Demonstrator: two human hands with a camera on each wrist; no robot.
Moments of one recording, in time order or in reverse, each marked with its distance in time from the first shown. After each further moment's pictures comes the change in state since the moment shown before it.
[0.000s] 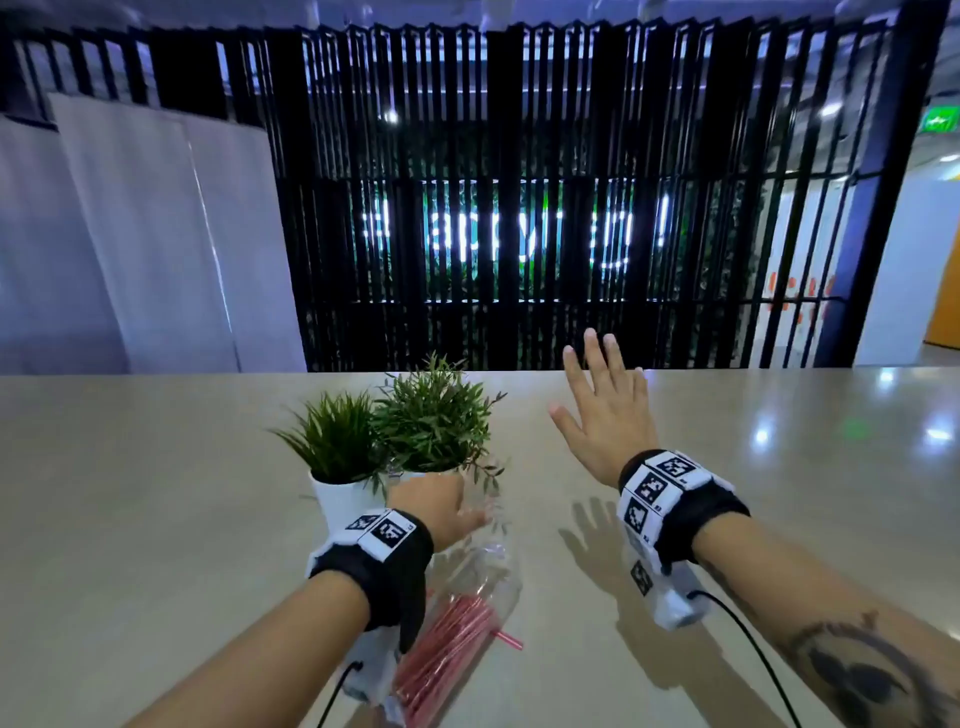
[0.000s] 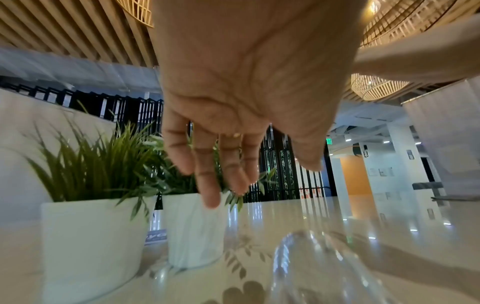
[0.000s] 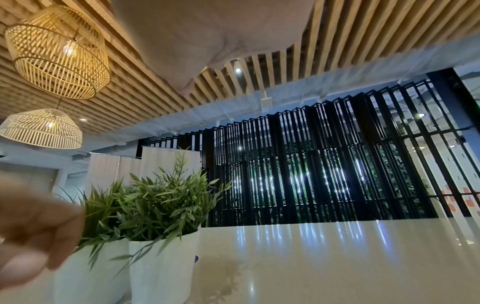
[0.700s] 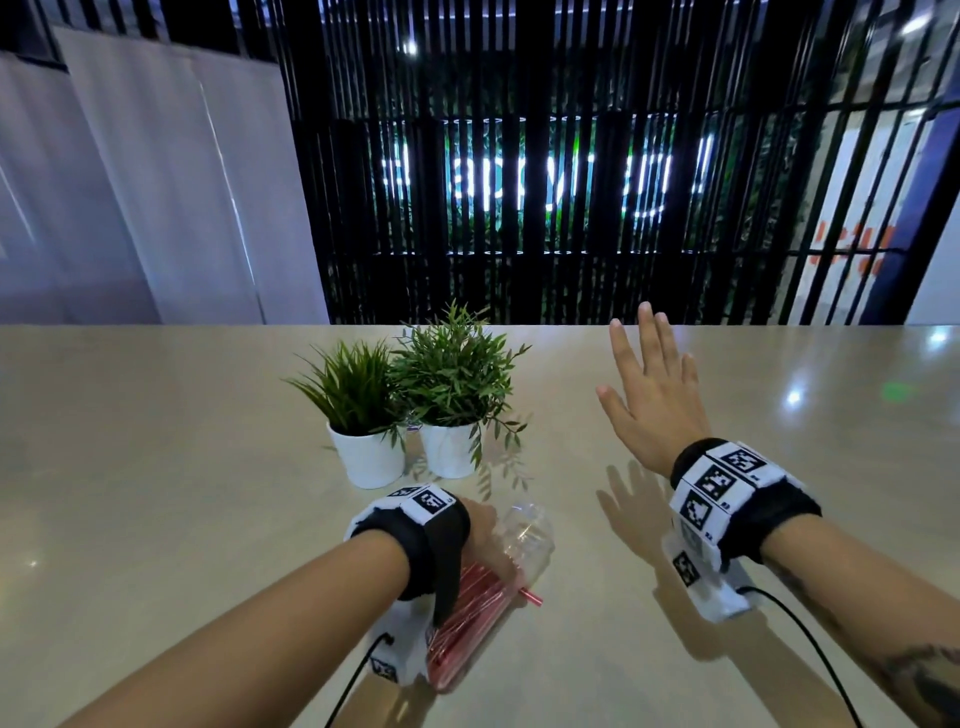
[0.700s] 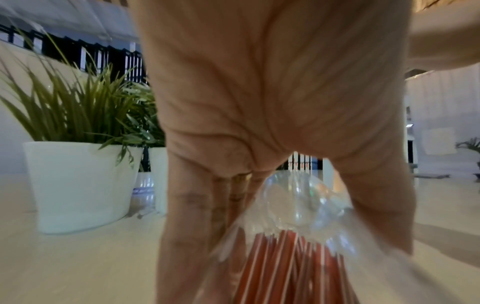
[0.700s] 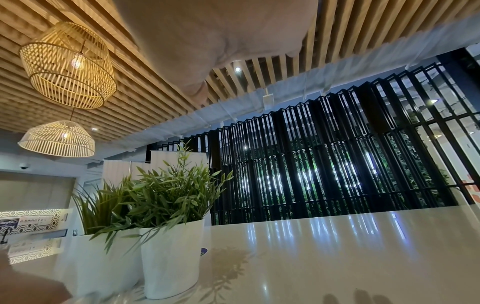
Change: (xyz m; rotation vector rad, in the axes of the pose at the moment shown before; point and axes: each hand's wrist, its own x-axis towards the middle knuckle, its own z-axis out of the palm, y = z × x) left_hand -0.002 0.011 0.032 -0.039 -0.634 -0.059; right_hand -0.014 0.015 0.019 0.080 -0.005 0.025
